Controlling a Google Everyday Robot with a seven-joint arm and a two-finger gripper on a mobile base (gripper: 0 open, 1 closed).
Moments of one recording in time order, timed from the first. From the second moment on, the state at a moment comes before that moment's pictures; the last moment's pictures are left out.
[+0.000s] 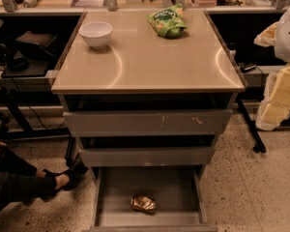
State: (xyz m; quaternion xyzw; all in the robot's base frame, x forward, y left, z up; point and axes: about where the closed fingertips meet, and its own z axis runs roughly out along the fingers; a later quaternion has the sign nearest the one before) arm 0.438 -0.217 0.976 -0.60 0.78 -0.03 0.16
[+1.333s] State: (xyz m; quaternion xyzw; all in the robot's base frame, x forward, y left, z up) arm 0.403 -0.150 0.857 -0.60 0.78 0.00 0.18
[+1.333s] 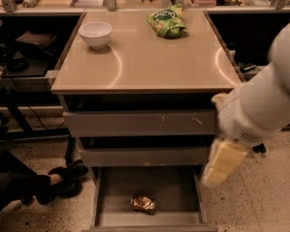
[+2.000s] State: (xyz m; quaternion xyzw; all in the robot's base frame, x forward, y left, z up) arm 0.418 -0.067 0.599 -0.64 0.76 0.05 0.09
